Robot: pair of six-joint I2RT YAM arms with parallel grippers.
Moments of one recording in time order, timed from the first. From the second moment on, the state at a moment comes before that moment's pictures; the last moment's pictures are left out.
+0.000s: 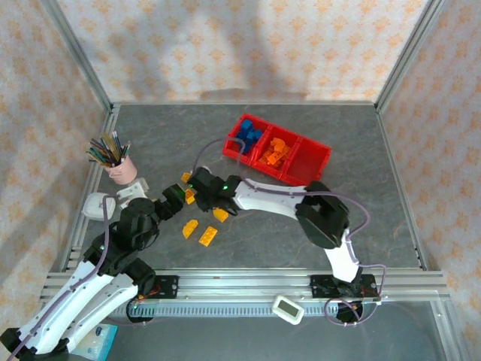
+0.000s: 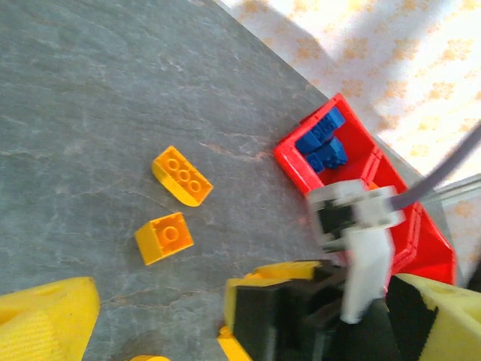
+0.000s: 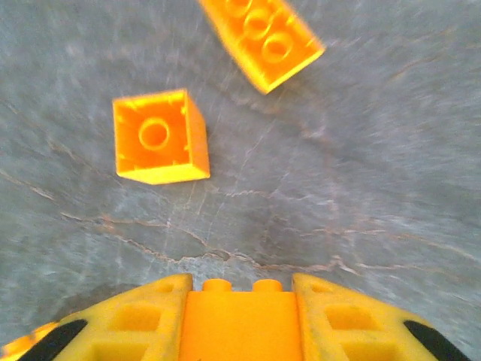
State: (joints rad) left arm -0.55 0.47 0.56 -0.60 -0.37 -0.94; right arm 1.05 1.99 1.52 -0.51 0.18 0.43
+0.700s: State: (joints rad) left arm -0.56 0.93 0.64 -0.15 -0.01 -0.81; right arm 0.51 1.45 1.07 -0.50 0.38 0.63
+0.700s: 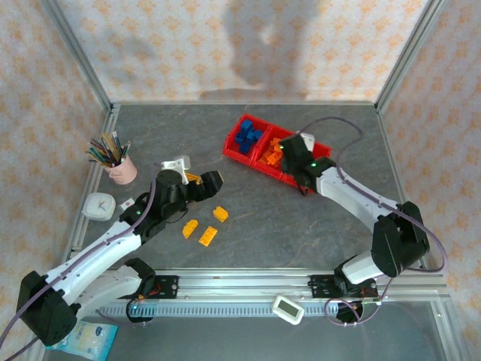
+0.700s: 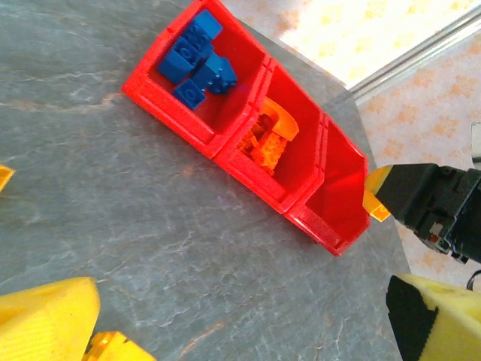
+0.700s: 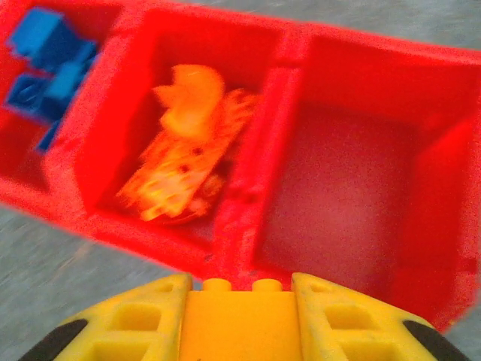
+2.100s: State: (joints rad) left arm -0.62 0.70 0.64 -0.33 -0.20 -0.79; right arm 0.89 1.57 1.11 -0.43 0.22 0.50
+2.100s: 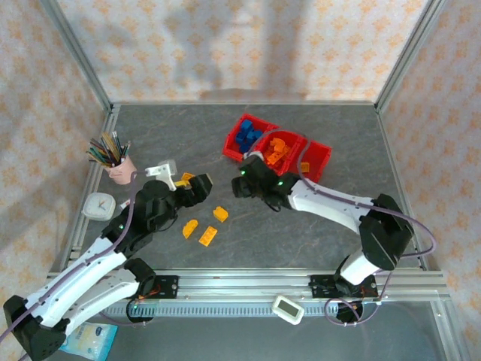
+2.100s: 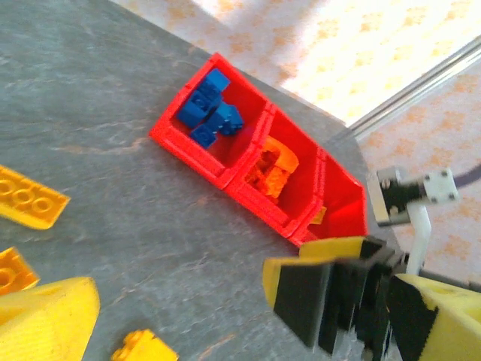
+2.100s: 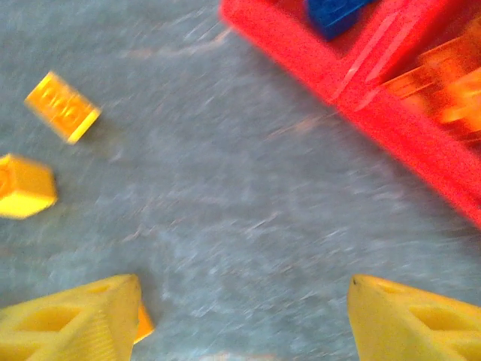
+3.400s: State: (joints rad) left arm -0.62 0.56 0.60 -0.52 -0.32 -0.87; right arm 1.05 1.99 1.28 -0.37 0.24 0.43
